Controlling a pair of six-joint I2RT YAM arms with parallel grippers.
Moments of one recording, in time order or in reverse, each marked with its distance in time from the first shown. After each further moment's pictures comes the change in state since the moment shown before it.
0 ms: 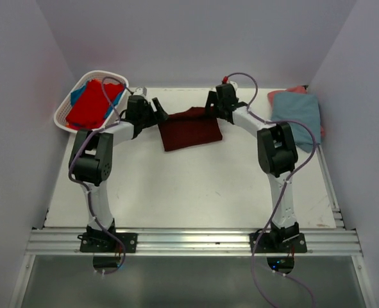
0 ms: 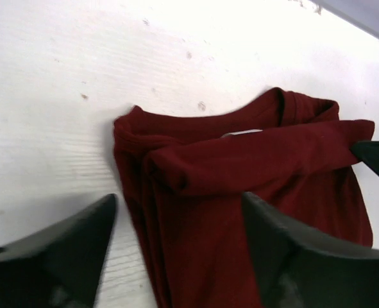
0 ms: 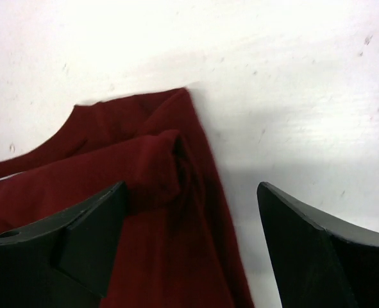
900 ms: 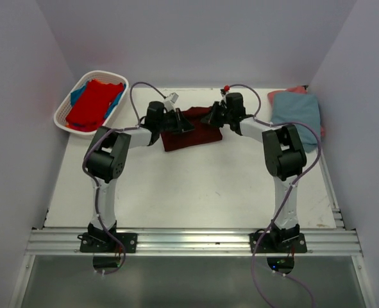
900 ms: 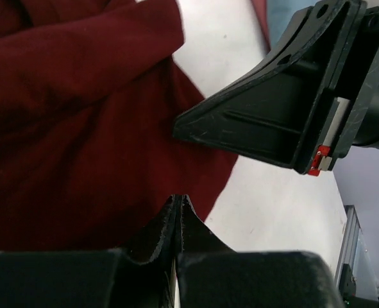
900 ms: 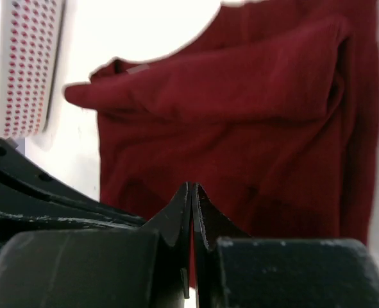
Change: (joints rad) left arm -0.138 0.092 0.008 0.264 0.426 -0.090; right arm -0.070 -0.085 -0.243 0.331 -0.575 0.135
